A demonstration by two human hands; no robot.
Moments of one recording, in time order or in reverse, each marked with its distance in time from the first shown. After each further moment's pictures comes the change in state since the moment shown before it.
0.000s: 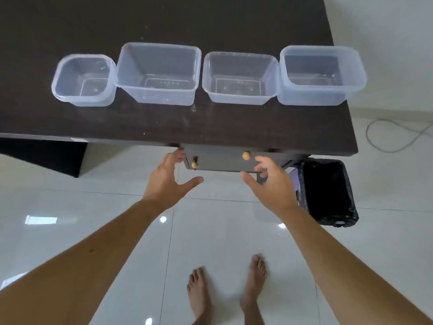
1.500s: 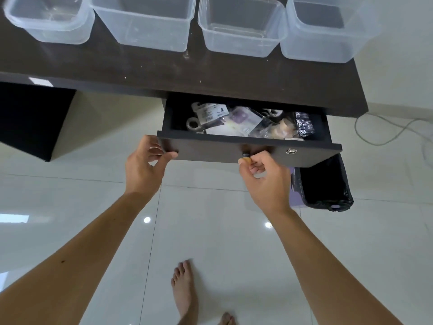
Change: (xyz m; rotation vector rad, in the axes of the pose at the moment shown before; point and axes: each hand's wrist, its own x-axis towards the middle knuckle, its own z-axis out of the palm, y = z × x) left_hand -0.027 -0.071 0.060 -0.322 0.343 0.061; right_hand -0.059 0.035 0.054 0.135 0.348 -0.189
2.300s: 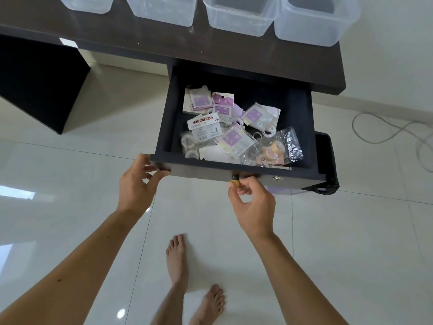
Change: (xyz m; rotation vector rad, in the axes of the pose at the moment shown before) left_hand -0.146 -0.010 -0.027 0.094 -0.014 -0.004; right_hand -0.139 0.005 -0.049 0.031 -0.054 0.014
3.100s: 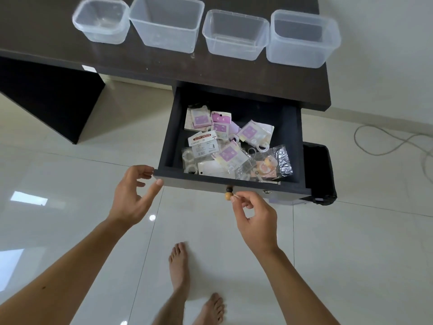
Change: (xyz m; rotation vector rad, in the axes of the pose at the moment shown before) left_hand -0.020 0.020 -0.033 0.027 -0.050 -0.112; right_hand -0.008 -0.015 -0.045 0.058 -0.091 -0.071
